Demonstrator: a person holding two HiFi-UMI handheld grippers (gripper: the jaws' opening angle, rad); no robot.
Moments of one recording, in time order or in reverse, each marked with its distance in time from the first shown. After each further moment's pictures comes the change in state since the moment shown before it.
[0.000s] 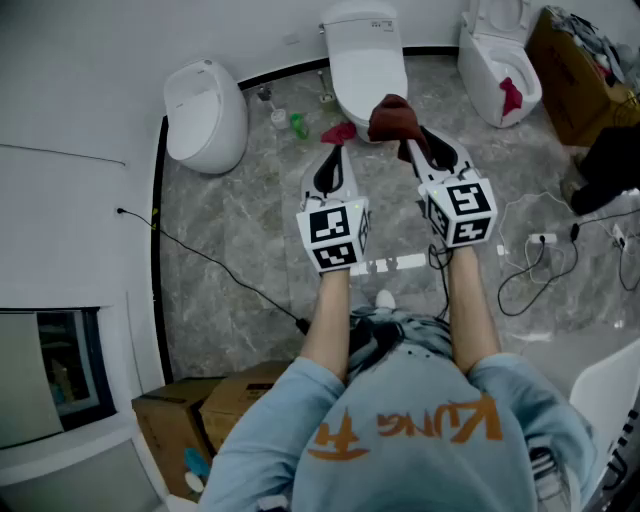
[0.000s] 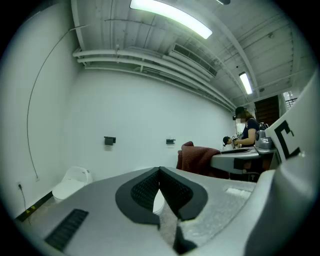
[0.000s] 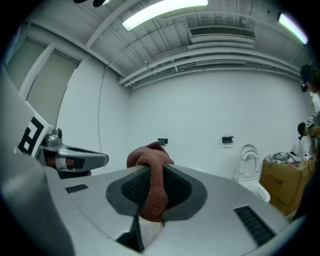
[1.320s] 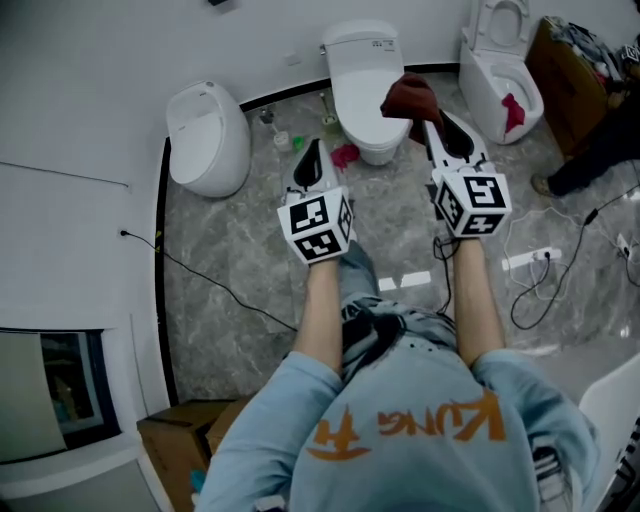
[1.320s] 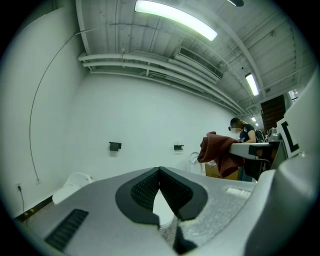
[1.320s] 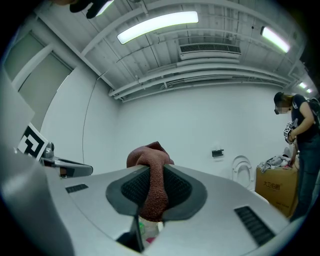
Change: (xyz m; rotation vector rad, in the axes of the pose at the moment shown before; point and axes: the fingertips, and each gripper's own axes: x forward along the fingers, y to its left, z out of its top) left arm 0.057 0.056 0.025 -0.018 -0.058 0.067; right arm 0.040 -0.061 0.046 0.033 -0.175 -0.124
